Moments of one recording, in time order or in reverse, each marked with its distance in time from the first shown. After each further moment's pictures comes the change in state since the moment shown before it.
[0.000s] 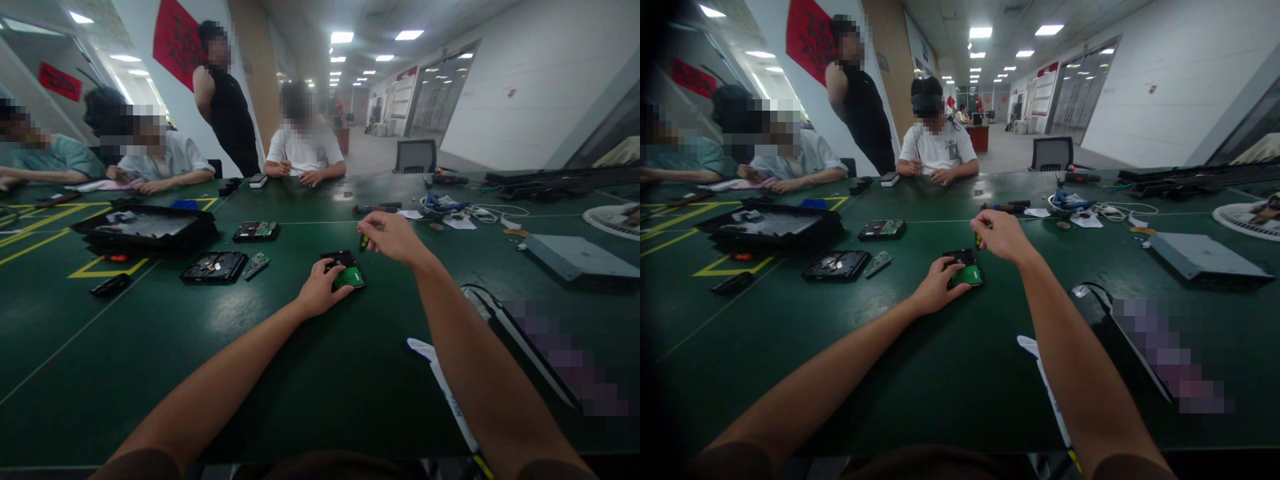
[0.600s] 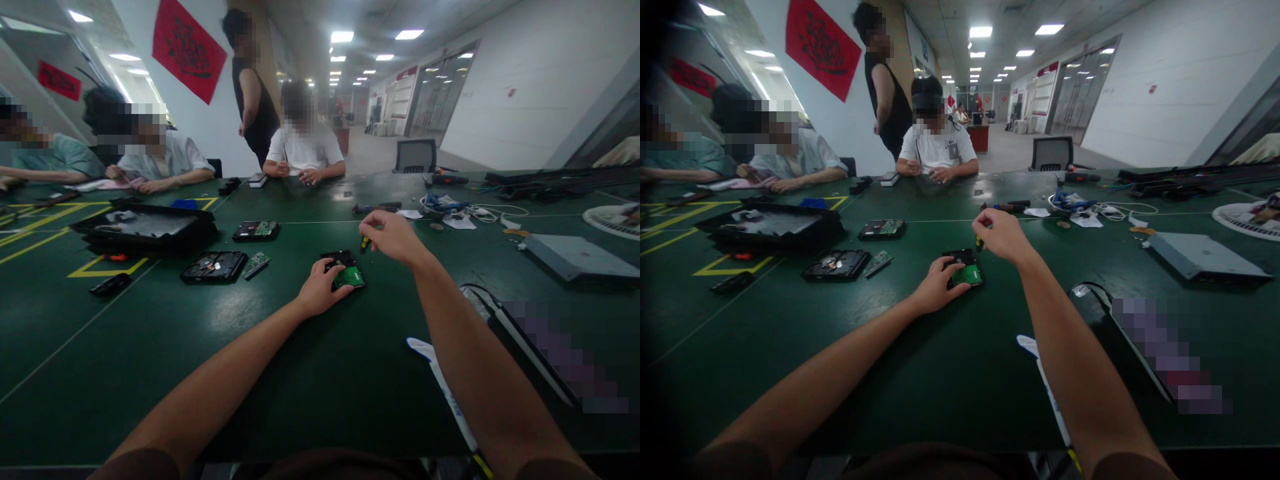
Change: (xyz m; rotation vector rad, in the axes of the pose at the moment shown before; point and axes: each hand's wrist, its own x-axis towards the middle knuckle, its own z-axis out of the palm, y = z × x) left_hand 0.001 0.000 0.001 -0.012 -0.003 -0.004; right_hand 0.000 0.002 0.000 -0.050 0.053 0.019
